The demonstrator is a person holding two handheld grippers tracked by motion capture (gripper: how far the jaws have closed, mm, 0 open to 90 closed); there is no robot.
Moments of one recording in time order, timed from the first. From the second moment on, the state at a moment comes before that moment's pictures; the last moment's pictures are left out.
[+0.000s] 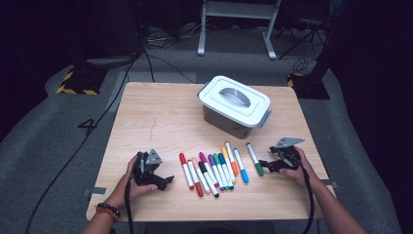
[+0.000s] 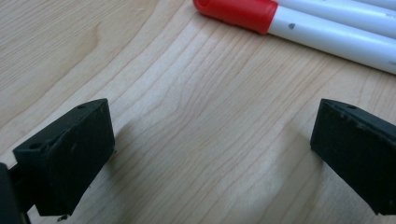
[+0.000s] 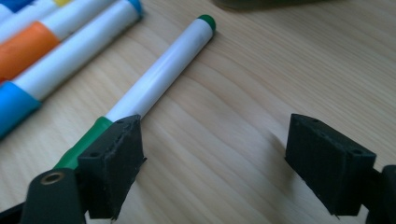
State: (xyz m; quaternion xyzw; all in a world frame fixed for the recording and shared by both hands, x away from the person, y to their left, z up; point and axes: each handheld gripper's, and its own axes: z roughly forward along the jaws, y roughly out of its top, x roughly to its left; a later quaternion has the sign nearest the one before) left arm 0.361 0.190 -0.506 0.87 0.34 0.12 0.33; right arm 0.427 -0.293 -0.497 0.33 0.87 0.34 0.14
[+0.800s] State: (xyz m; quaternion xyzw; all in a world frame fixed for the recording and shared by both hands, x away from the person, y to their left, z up) left arm 0.374 0.190 -0.506 0.88 0.32 0.12 0.34; right arm 0.412 -0.210 -0.500 0.28 0.88 0.36 0.12
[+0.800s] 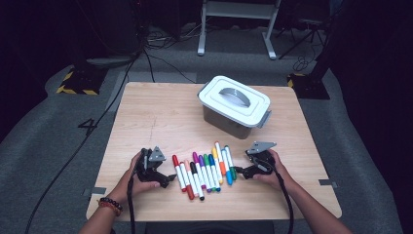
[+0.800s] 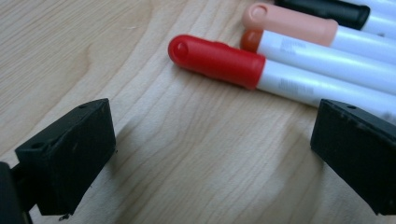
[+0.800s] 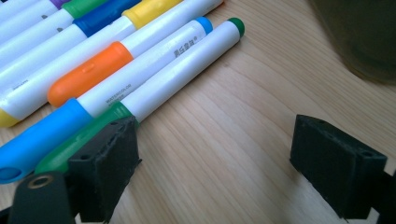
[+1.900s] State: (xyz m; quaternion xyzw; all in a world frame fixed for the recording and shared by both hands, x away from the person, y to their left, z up) left arm 0.352 0.236 -0.506 0.86 0.37 0.13 0.33; right arm 0.416 -0.241 -0.482 0.25 0.88 0.37 0.13
